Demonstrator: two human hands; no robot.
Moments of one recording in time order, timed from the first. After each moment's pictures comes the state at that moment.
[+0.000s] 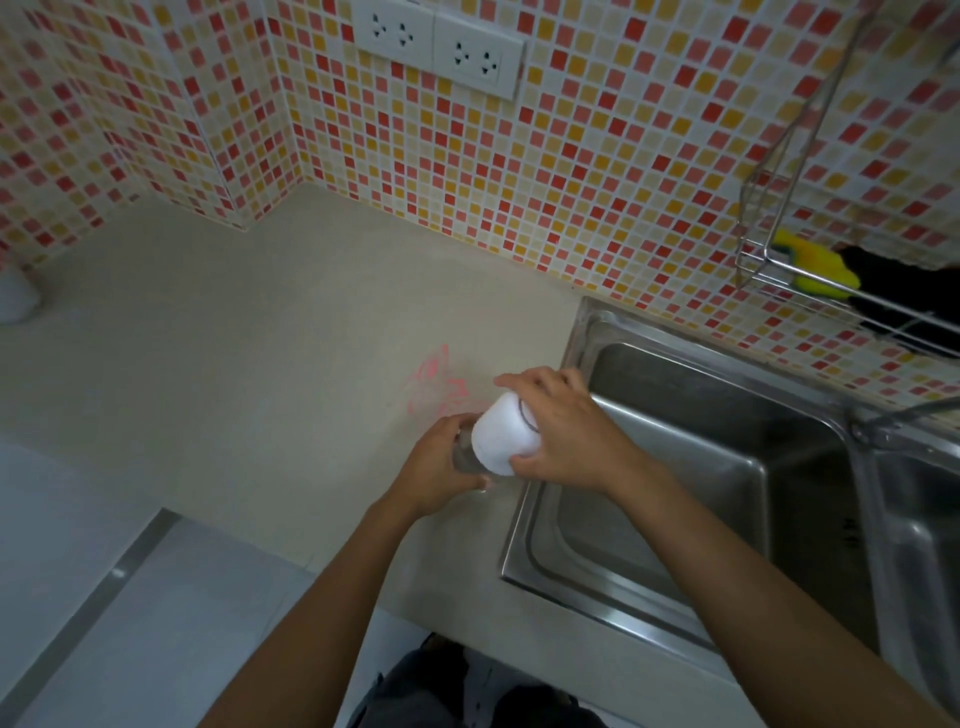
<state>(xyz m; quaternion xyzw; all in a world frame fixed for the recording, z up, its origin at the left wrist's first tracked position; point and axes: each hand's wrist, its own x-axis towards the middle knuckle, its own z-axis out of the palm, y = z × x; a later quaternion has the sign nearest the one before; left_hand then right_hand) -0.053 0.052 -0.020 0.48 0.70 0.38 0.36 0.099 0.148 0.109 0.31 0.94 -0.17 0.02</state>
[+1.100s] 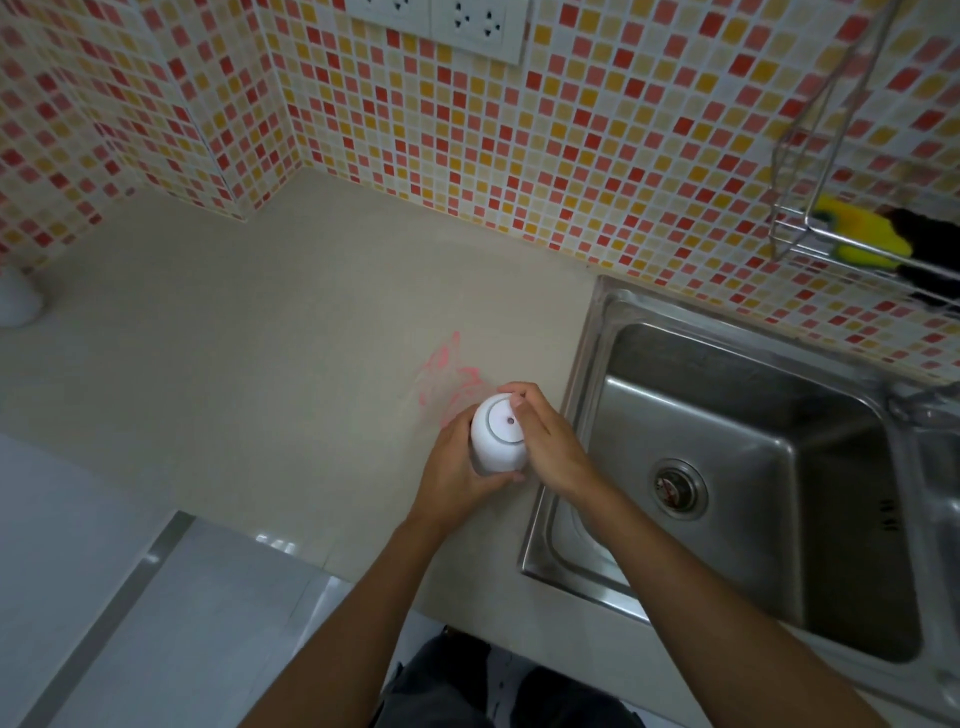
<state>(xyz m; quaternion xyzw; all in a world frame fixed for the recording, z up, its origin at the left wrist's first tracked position) -0.035 0.047 -0.035 0.45 0.69 0.48 0.29 0.075 0.132 0.032 0.46 0.70 -0.53 -0.15</state>
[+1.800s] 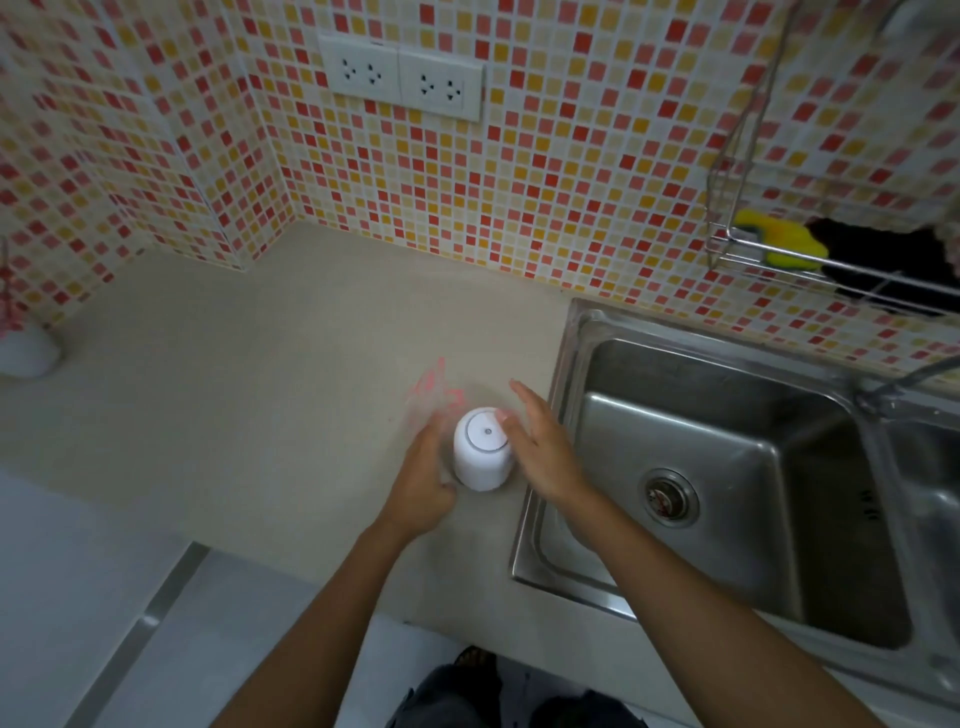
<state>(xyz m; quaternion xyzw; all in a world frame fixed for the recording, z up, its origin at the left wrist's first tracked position) -0.059 0.037 -0.015 0.55 0.65 0.44 0.28 0.092 0.139 0.016 0.43 0.77 -0.43 -0.21</state>
